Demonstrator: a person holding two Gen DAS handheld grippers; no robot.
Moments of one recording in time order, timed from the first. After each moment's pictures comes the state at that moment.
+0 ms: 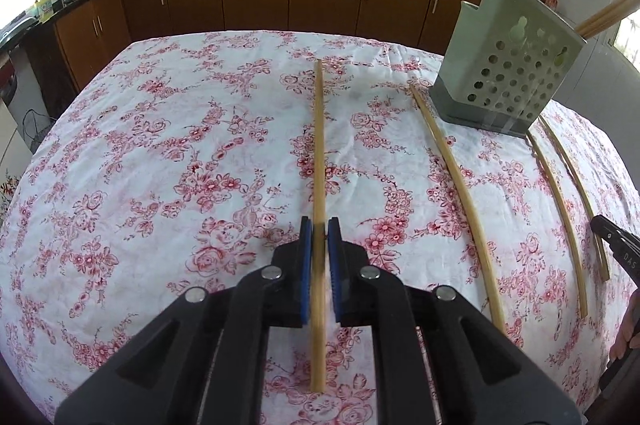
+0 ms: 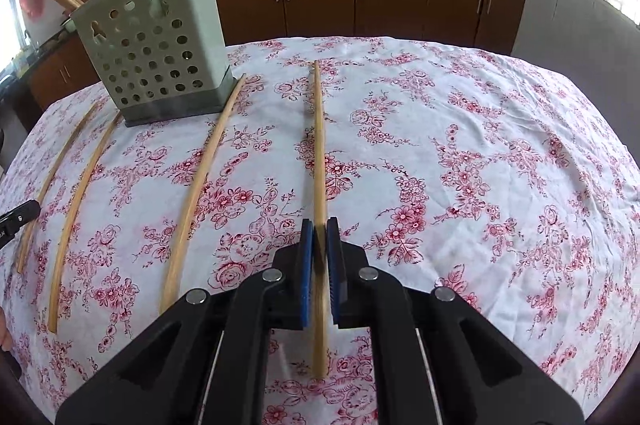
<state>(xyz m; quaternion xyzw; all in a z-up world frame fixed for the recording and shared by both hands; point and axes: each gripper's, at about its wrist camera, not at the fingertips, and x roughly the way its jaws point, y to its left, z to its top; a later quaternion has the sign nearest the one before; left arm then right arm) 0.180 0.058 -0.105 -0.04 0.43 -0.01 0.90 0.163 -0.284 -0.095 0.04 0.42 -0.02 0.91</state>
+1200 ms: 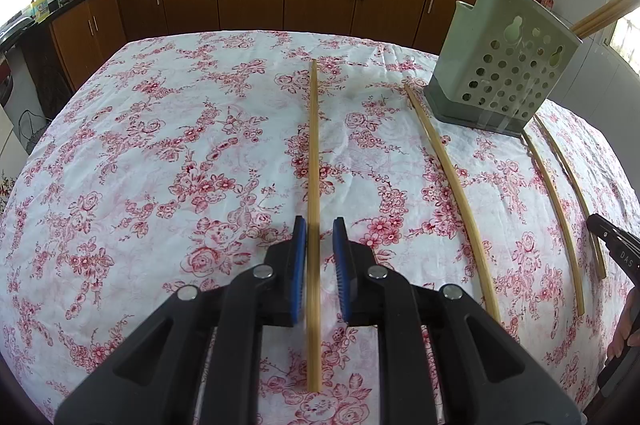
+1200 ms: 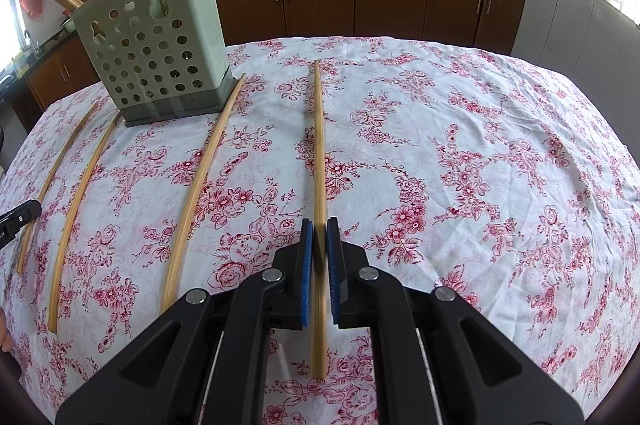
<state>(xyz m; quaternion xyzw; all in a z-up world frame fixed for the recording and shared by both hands) 0.178 0.058 -0.104 -0.04 0.43 -0.02 0.90 0.163 -0.284 -0.096 0.04 0.42 -0.02 0.91</state>
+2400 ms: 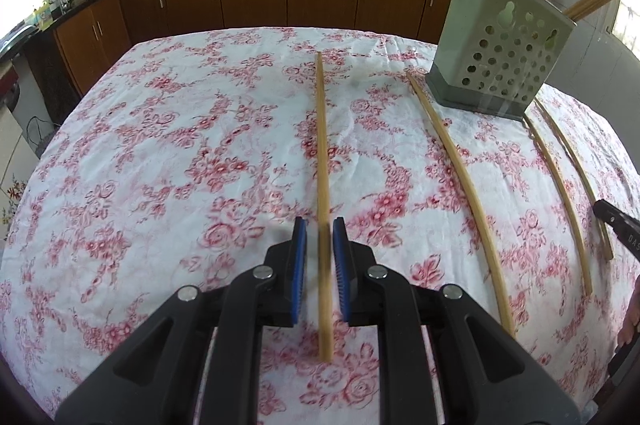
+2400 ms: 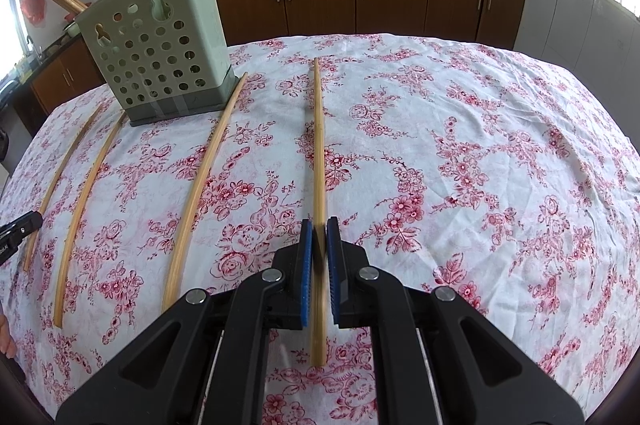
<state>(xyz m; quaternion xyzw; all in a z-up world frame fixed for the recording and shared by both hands) 0.163 0.056 -0.104 -0.01 0.43 0.00 0.90 0.156 -0.284 -0.095 0.04 0.42 -0.02 0.91</state>
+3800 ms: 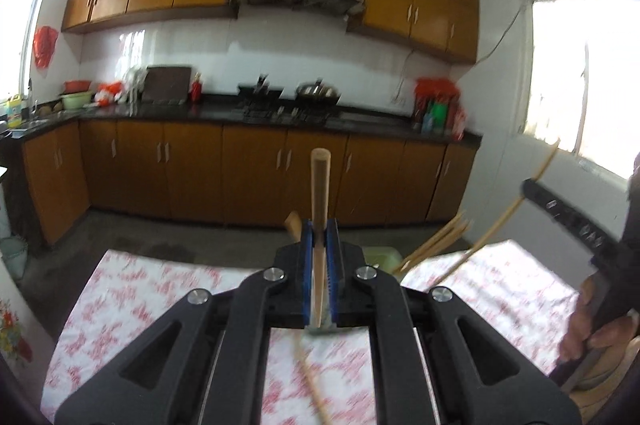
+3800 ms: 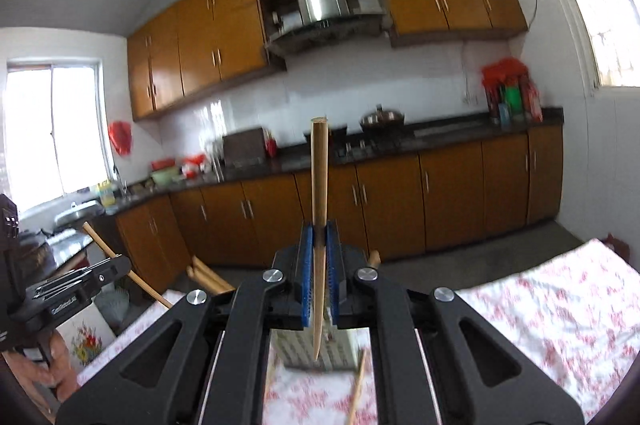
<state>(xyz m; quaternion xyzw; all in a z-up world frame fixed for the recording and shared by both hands) 0.127 0.013 0.149 -0.05 0.15 -0.13 0.98 0.123 -0.267 0.148 0.10 0.07 0.10 0.99</state>
